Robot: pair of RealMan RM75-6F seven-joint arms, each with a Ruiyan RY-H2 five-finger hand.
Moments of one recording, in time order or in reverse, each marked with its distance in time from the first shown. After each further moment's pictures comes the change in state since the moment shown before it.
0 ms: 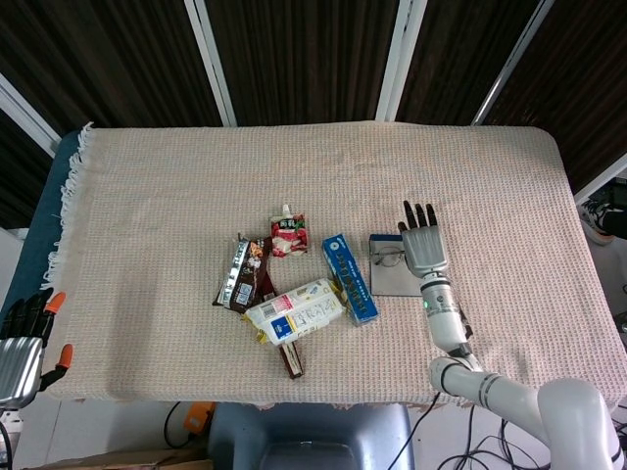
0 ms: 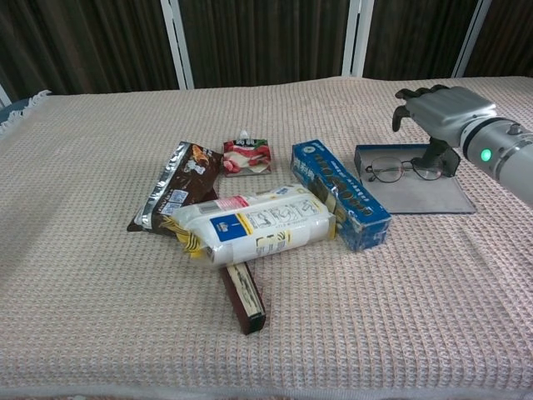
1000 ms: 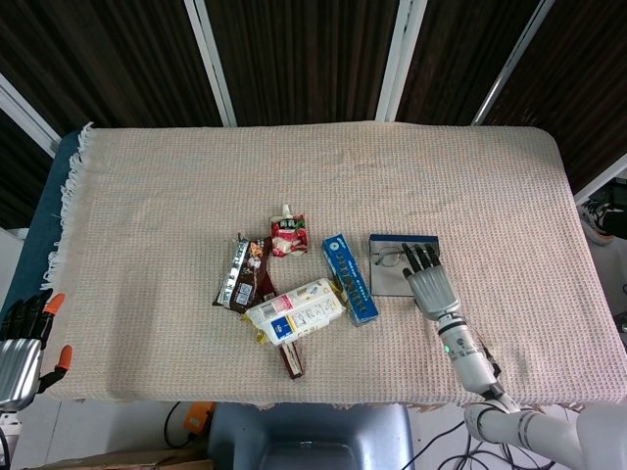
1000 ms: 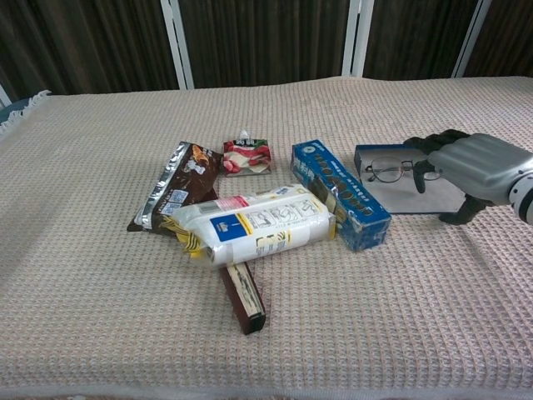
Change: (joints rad) left arm 0.005 0.006 0.004 -0.002 0.013 0.009 -0.013; right arm -0.171 0.089 -0.174 -0.137 -0.237 0.059 0.077
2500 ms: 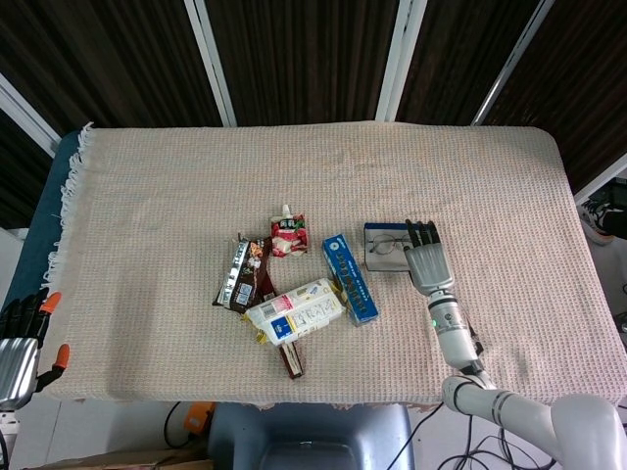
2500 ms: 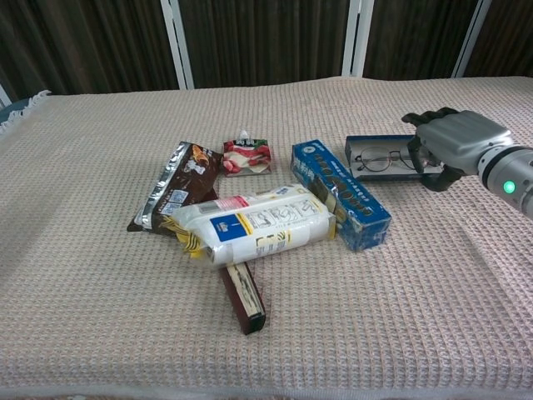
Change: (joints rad) left arm 0.001 0.001 -0.007 -0.001 -0.011 -0.002 0.000; right arm 0.077 -0.098 0.144 0.141 0.113 -0.065 -0.050
